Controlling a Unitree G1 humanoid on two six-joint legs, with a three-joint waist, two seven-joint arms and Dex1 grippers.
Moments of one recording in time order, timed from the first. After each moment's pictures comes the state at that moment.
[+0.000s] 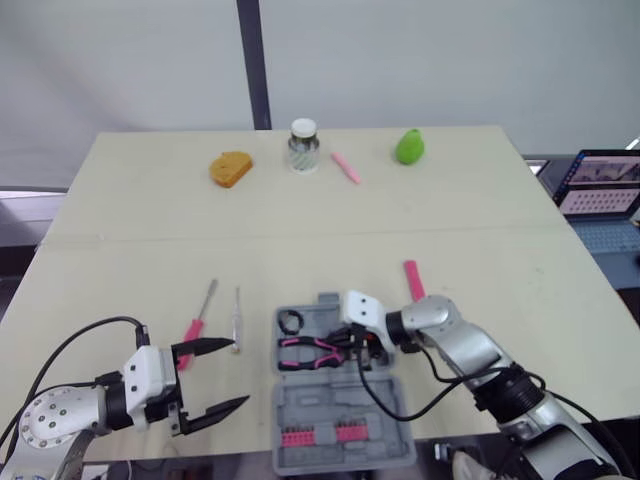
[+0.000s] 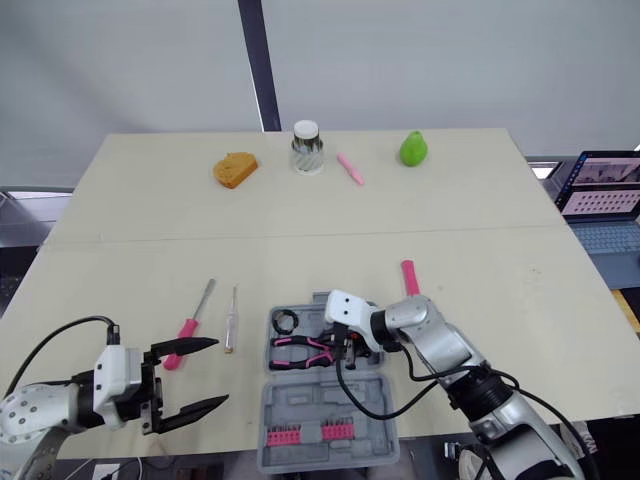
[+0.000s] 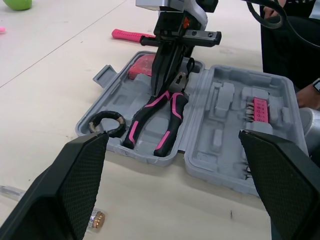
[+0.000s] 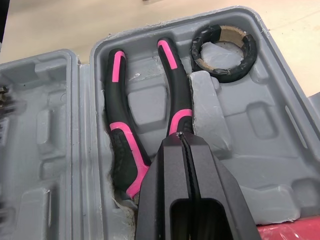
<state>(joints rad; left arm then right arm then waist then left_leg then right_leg) 0.39 0.69 0.26 -0.37 -0.45 -0.02 -1.06 -0.45 -0.48 0.50 0.02 0.07 0.43 1.05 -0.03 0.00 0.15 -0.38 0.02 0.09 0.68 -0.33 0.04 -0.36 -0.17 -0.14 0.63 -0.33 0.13</state>
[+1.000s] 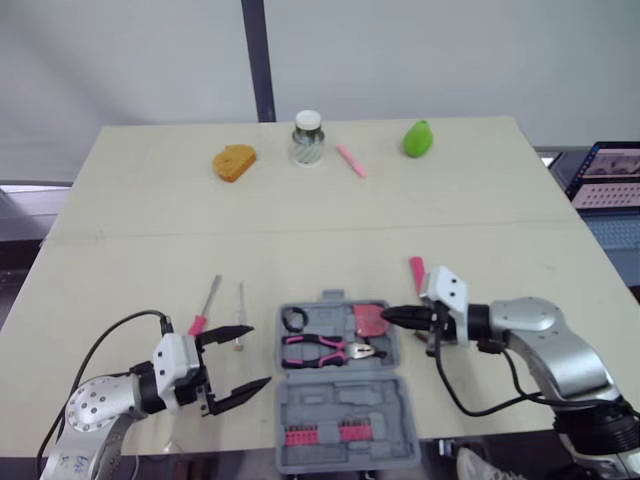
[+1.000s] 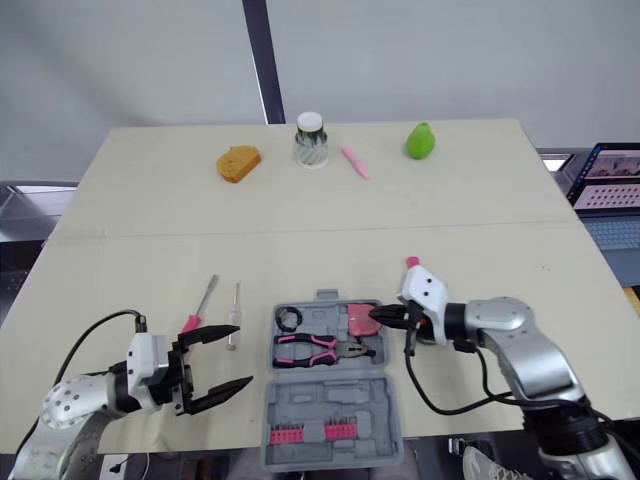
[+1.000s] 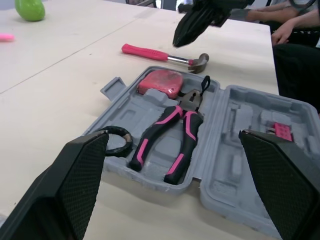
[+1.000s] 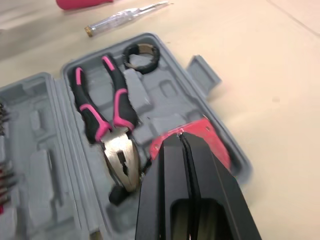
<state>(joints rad) 0.26 0.57 0.12 -0.25 -0.43 -0.07 -1.02 -0.17 -0.74 0.03 -0.27 0.32 0.45 1.06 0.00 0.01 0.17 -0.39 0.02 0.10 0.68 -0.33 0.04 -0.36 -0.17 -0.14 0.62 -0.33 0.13</state>
